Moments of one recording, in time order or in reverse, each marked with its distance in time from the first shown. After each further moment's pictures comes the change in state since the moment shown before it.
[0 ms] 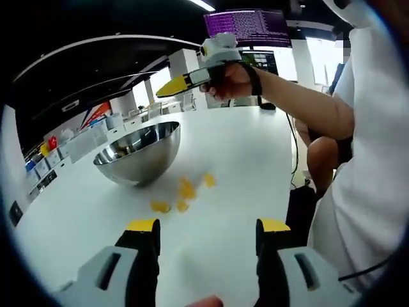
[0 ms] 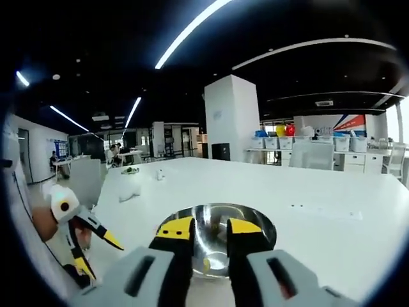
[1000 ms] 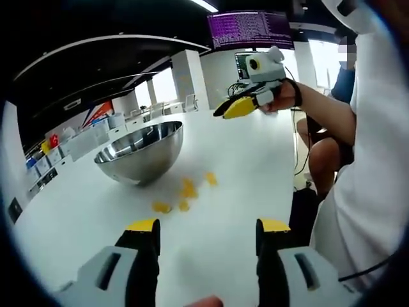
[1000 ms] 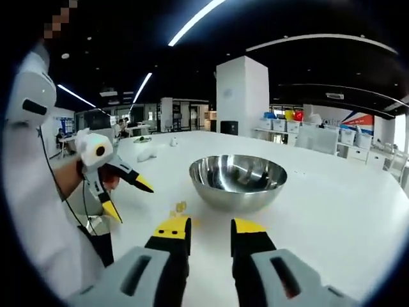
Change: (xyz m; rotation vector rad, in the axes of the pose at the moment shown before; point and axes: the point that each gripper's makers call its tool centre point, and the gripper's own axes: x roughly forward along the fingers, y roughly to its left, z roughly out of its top) left arm 0.003 0.003 -0.003 -0.017 -0.008 0.008; right arm -0.069 0.044 -0.085 -0.087 0.176 0.042
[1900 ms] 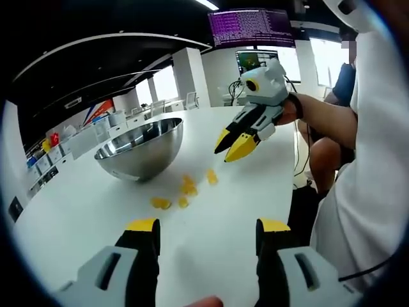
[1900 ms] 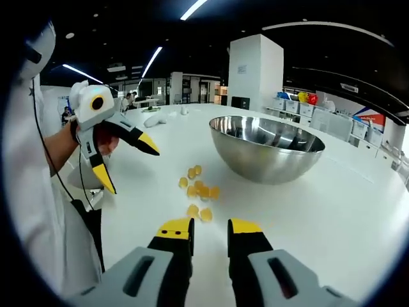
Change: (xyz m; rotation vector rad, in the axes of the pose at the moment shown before) left arm 0.000 -0.001 -0.004 -0.002 0.015 0.008; right arm 0.046 0.034 -0.055 -0.058 0.167 0.057
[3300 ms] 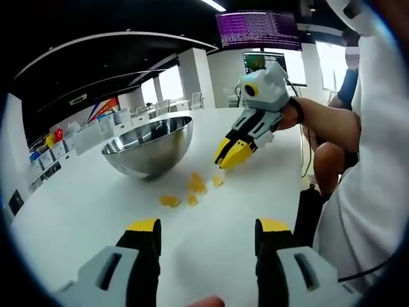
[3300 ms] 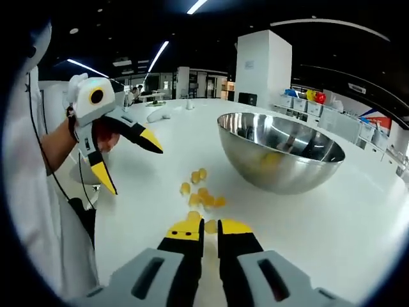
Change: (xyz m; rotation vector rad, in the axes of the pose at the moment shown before) left arm -0.001 0.013 -0.002 -0.031 -0.009 0.027; right arm 0.012 -0.001 0.015 -0.036 0.015 0.011
